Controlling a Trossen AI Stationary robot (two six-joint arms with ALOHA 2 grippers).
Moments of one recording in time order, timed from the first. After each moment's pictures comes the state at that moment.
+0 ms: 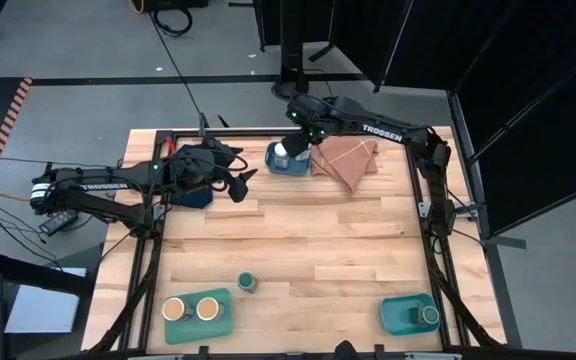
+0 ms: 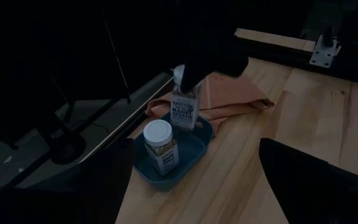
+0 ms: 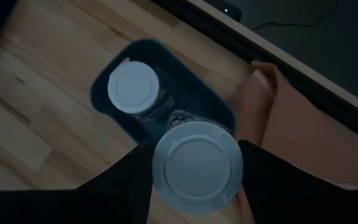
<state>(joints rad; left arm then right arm) 0.14 1.05 0.89 -0.26 -0.45 -0.14 -0.45 2.01 1.95 -1.08 0.14 0.51</state>
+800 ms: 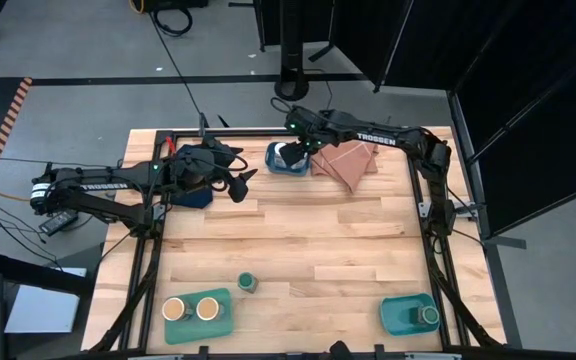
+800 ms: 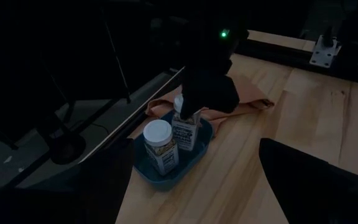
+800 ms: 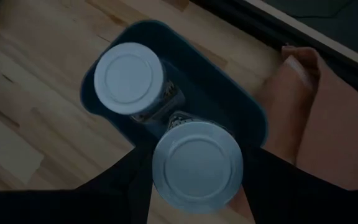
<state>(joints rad) 0.14 1.05 0.89 -0.26 -0.45 -0.14 -0.45 2.01 1.74 -0.85 0.10 0.55</state>
